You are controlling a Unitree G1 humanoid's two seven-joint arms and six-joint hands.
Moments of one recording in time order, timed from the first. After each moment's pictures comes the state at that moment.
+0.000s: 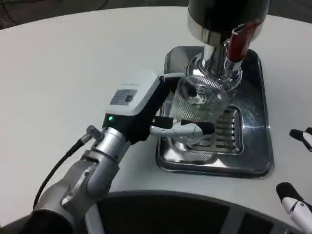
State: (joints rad) left arm -0.81 0.32 -0.31 0.76 0.72 -0.53 0.39; right arm 0.53 -0.12 -0.36 -1.03 -0.62 -0.02 0.46
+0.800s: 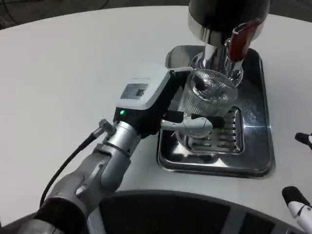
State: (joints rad) left arm -0.90 0.29 -0.38 0.87 0.72 -0.50 0.46; right arm 0.57 -0.12 -0.40 -1.03 -0.56 -0.04 0.46
